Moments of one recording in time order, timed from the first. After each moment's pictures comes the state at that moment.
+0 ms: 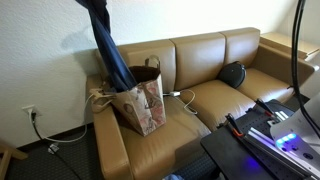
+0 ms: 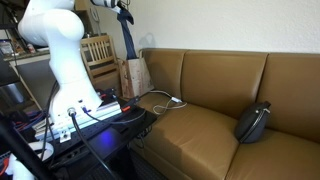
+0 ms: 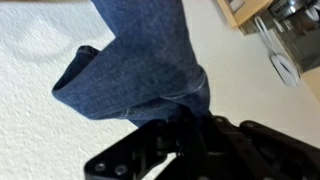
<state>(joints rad) 0.35 0.57 0.44 -1.40 0.06 3.08 0.19</state>
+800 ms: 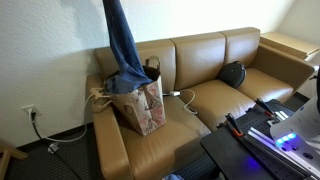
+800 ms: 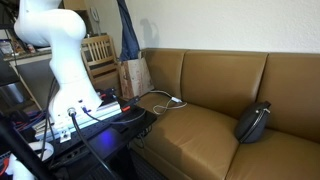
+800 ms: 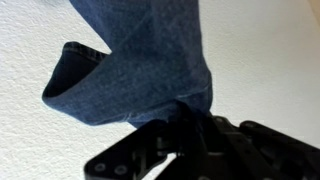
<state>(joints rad) 0.48 0.27 0.22 -1.58 0.12 3.34 0.38</state>
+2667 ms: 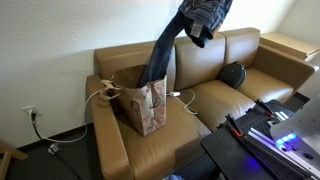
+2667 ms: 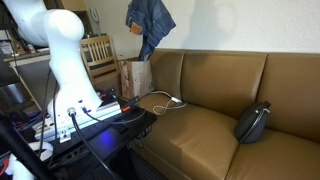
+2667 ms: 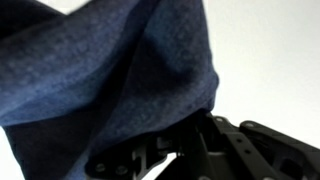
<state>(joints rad) 0.35 -0.30 -0.24 -1.57 0.73 3.45 0.48</state>
